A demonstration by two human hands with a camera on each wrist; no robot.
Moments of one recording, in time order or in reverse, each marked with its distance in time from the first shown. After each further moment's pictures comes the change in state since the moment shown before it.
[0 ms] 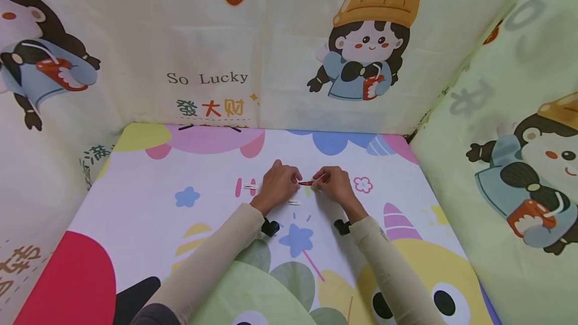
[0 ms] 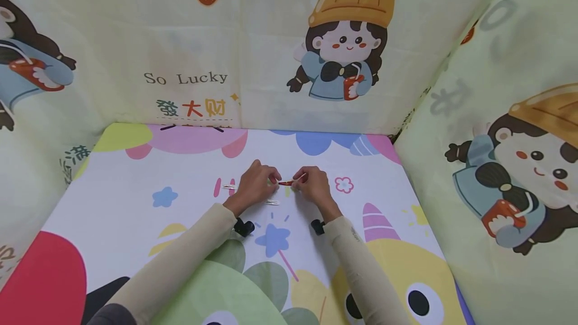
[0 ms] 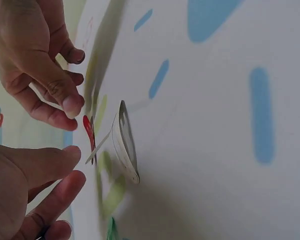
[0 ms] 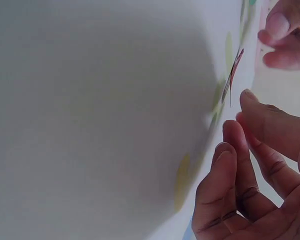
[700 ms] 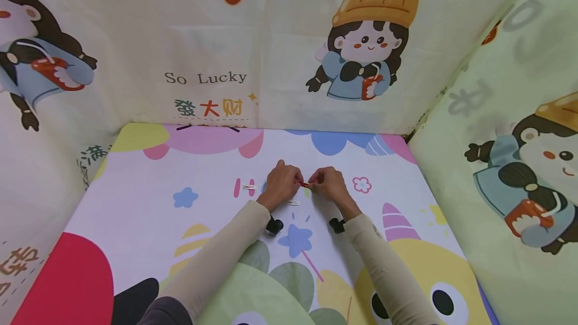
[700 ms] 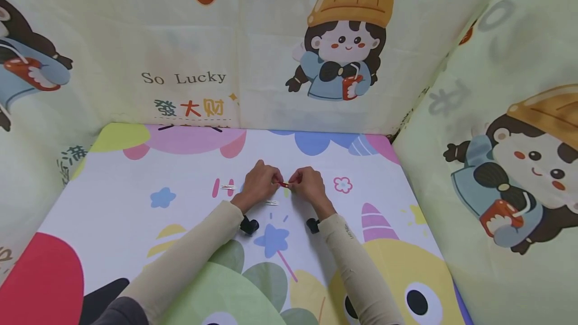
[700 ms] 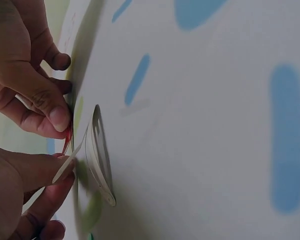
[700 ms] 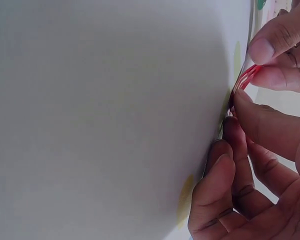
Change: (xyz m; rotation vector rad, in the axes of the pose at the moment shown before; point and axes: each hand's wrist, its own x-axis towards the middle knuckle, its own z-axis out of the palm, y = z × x) left_hand 0.012 0.001 0.016 0.026 0.001 0.004; right_hand 0.004 -0.009 0.008 -0.047 -0.043 0.059
